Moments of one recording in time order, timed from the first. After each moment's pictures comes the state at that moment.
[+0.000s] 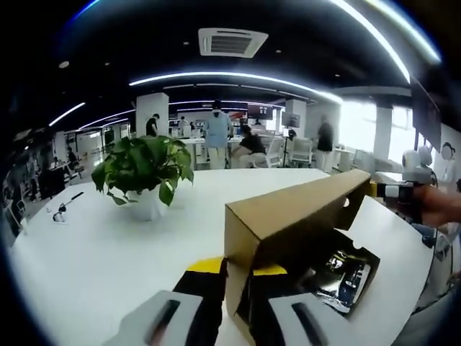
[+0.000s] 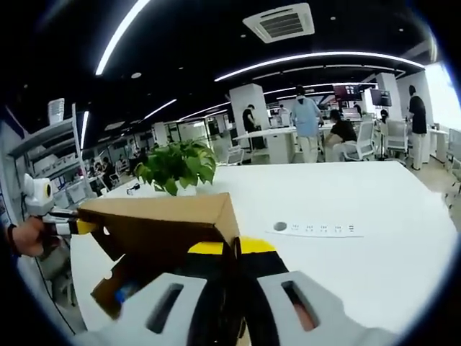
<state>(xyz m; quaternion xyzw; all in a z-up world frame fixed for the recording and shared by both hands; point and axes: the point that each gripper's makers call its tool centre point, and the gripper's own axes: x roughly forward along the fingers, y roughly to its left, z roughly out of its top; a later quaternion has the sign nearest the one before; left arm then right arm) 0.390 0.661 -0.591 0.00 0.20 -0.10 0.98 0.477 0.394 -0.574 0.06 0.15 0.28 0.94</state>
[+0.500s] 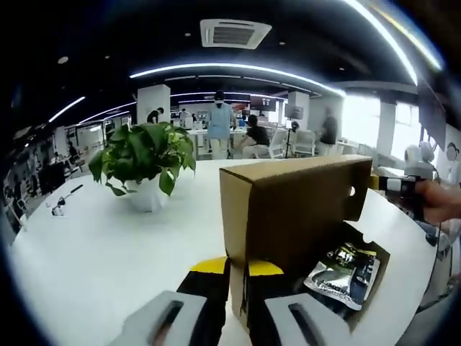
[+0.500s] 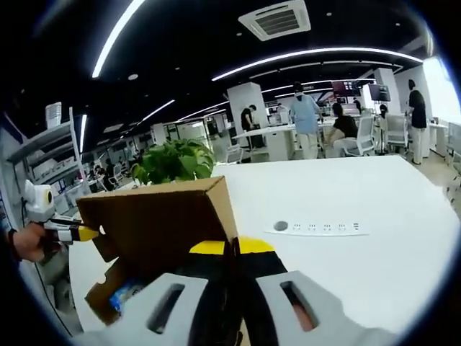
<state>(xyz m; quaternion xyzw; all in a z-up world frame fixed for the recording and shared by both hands) 0.407 0.666 -0.616 0.00 0.22 -0.09 0.97 0.499 0.398 -0.591 0.07 0.16 0.28 0.94</state>
